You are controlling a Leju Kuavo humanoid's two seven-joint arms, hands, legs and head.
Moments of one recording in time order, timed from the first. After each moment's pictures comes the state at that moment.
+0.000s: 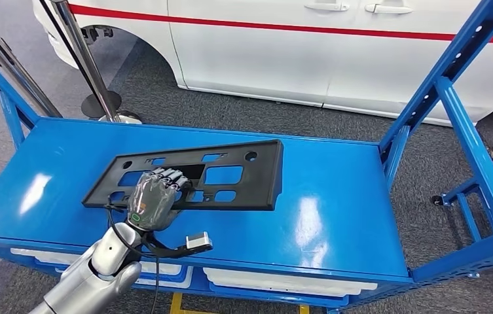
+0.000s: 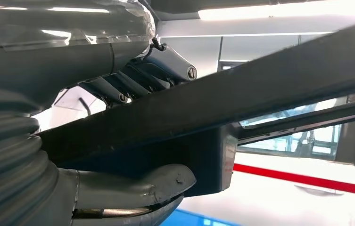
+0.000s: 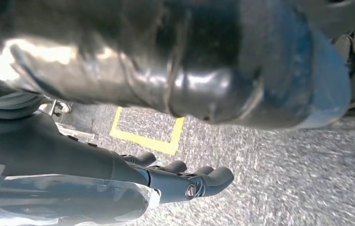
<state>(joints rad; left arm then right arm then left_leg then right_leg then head) -0.29 0.22 -0.81 -1.43 -1.26 0.60 0.02 -0.05 0.11 -1.01 -0.18 1.08 0.09 0.02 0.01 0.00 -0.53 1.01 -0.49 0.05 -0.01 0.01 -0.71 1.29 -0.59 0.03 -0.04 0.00</state>
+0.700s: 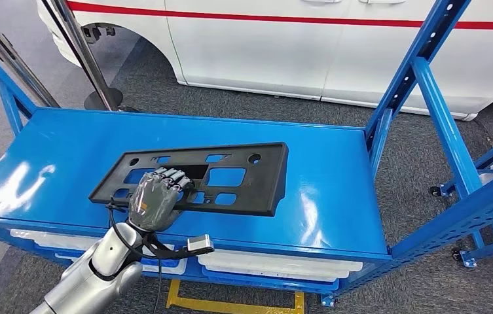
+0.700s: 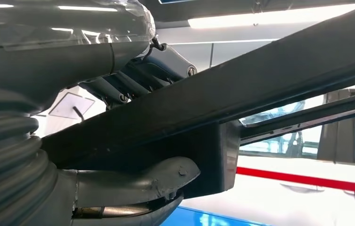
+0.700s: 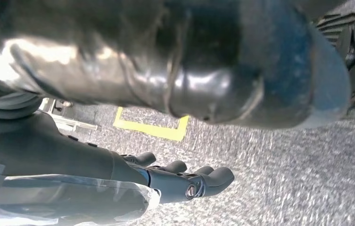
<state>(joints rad) -0.29 0.23 -0.81 -1.44 -1.26 0.60 0.02 -0.06 0.11 -1.01 -0.18 1.08 0.09 0.02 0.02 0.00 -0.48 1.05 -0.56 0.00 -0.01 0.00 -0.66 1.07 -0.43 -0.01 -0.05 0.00</state>
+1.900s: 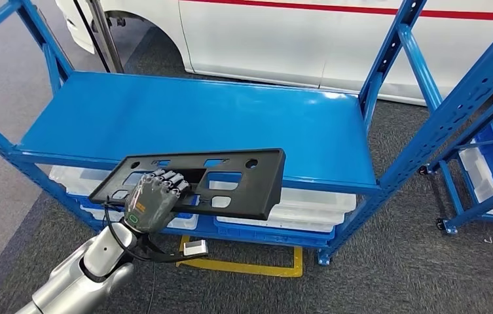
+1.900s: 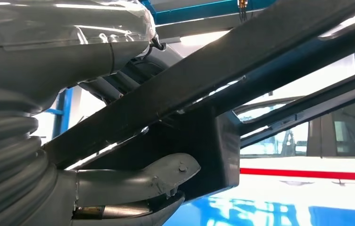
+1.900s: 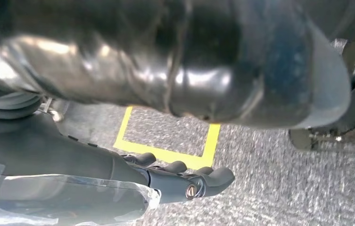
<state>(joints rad) -0.30 0.29 -0.84 -1.49 -1.32 0.53 0.04 -0.06 0.10 -1.04 -0.17 1.04 0.19 0.00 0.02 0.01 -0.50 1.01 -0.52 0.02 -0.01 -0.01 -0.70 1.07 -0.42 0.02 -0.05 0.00</state>
